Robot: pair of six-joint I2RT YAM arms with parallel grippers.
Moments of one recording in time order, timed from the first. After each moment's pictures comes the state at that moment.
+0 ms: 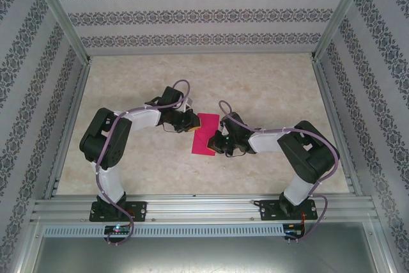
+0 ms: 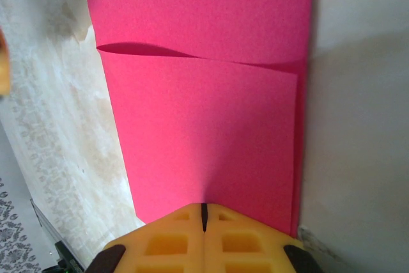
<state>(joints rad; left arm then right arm) -0.44 1.87 1.09 -0.21 0.65 -0.74 0.63 1.70 0.67 0.09 -0.46 1.04</state>
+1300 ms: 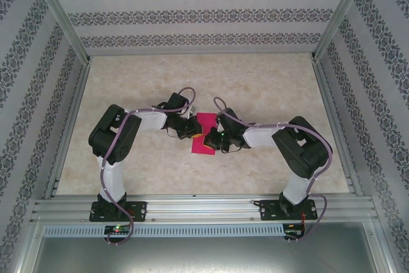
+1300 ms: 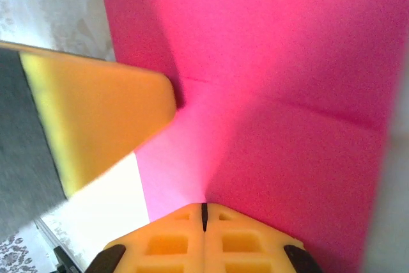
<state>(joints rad) -0.47 1.97 1.08 -0.19 0.63 -0.76 0.64 1.75 0.76 0.03 -0.46 1.02</state>
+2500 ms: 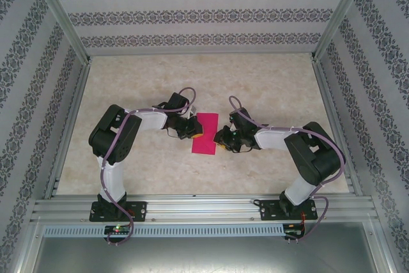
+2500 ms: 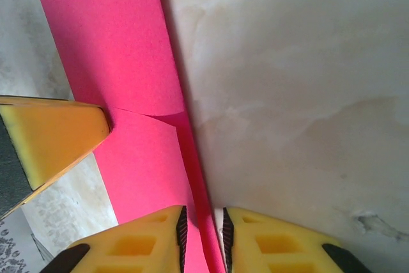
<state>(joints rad) -0.47 1.97 1.09 -0.19 0.63 -0.76 0.54 1.66 0.69 0.00 -0.44 1.04</state>
